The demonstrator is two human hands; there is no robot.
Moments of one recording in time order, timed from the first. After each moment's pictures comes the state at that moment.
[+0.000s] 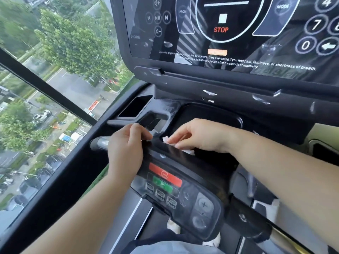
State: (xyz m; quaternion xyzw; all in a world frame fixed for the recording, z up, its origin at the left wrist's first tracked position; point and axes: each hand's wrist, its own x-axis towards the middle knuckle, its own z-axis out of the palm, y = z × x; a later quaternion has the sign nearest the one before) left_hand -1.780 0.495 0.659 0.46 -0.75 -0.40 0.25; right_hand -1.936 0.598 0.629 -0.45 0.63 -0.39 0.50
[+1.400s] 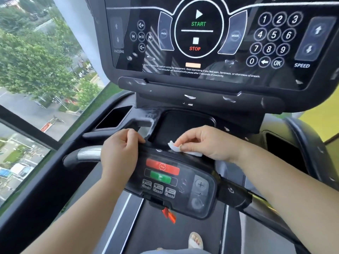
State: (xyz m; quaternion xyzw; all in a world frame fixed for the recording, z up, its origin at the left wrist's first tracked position) left_hand -1.768 0.488 0.653 0.37 -0.81 -0.39 0.23; right_hand -1.907 0.655 0.650 -0.39 0.70 -0.45 0.39
